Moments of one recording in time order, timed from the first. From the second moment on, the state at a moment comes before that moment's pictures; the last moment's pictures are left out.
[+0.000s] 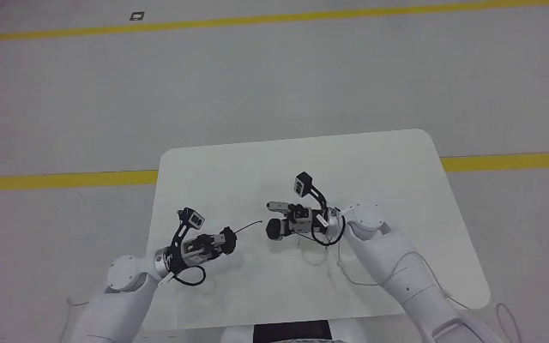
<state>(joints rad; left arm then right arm) 1.65 -1.01 -1.37 -1.47 -0.76 -0.34 -1.22 -1.22 -1.36 1.04 -1.20 0.45 -0.12 1.14</state>
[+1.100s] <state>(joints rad) 1.65 -1.01 -1.37 -1.47 -0.76 -0.34 -1.22 -1.22 -1.35 1.00 -1.17 0.51 -0.17 1.10</state>
